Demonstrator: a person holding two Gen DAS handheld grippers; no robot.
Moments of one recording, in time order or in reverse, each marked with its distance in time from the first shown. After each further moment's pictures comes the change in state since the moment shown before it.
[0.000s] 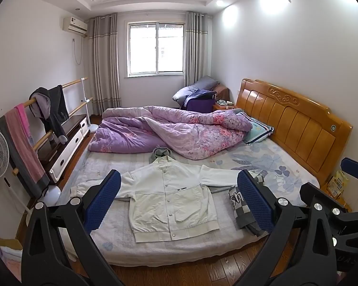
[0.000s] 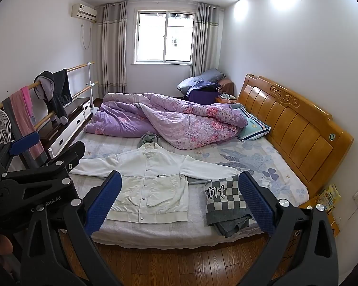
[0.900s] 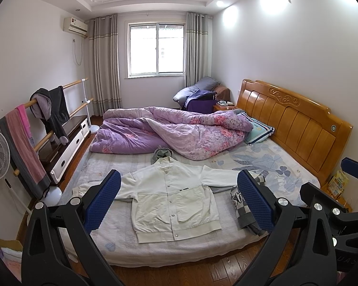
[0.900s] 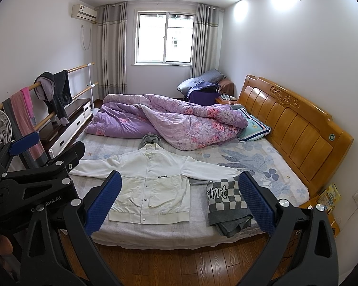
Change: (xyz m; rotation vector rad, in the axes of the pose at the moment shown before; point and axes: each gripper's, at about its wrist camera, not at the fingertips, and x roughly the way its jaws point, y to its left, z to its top) left arm 0.000 0.000 0.000 0.002 -0.001 0.002; right arm 0.001 0.004 -0.001 0.002 -0.003 0.001
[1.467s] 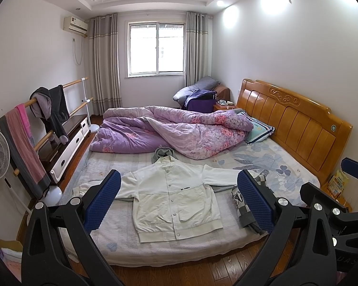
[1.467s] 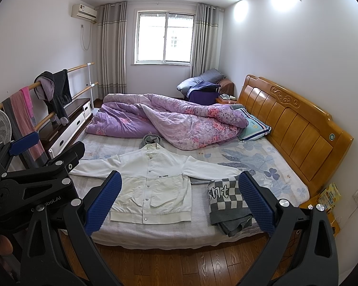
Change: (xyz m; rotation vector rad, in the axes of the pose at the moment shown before) left arm 0.000 0.000 0.000 -0.001 0.000 -0.001; right arm 0.001 0.003 0.000 0.000 0.001 0.001
